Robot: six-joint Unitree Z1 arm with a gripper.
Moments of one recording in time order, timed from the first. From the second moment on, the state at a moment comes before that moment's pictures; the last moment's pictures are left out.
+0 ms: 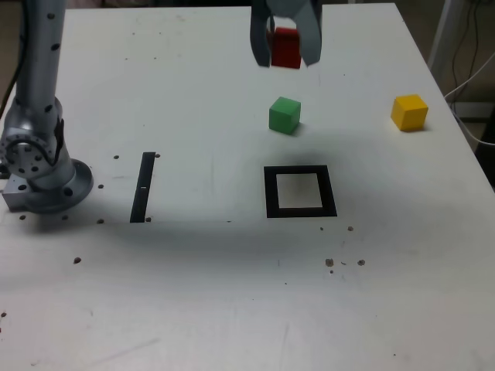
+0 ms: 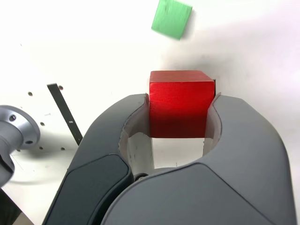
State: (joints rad) arm 0.13 1.94 -1.92 1.60 0.09 0.26
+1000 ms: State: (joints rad) arm -0.10 1.87 -1.53 1.25 0.06 -0.05
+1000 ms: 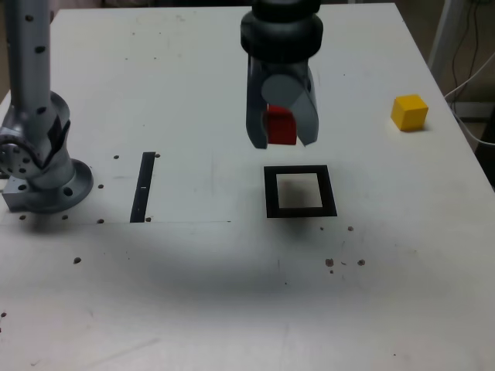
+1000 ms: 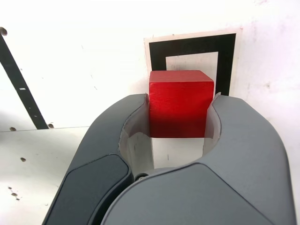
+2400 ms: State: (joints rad) arm -0.18 2.07 -1.52 1.14 0.06 -0.11
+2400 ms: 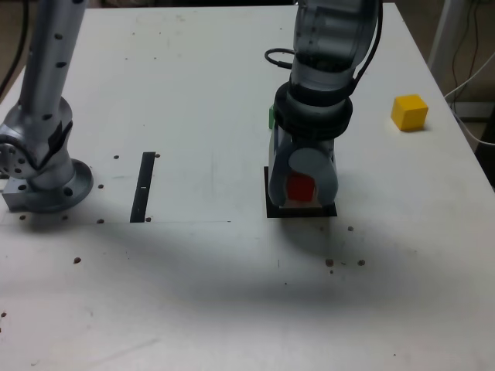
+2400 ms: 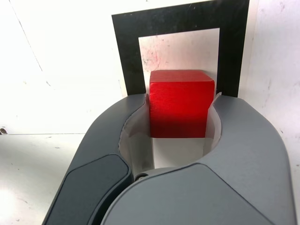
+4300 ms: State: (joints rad) arm 0.04 2.29 -2.22 1.57 0.18 0.08
